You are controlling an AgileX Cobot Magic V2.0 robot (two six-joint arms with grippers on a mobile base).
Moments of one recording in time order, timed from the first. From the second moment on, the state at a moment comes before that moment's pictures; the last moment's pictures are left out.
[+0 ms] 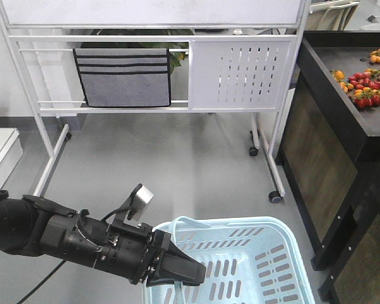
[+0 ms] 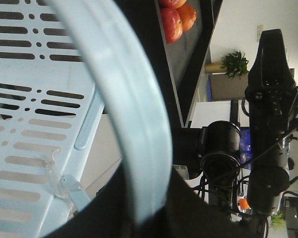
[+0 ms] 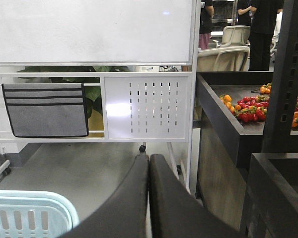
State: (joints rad) left arm -0.42 1.79 -0.76 -1.64 1.13 1.02; right arm 0.01 -0.02 0.03 -0.04 0.10 0.03
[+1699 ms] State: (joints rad) left arm -0.42 1.79 -0.76 -1.64 1.13 1.02; right arm 0.01 -0.02 0.03 -0.04 0.10 0.03
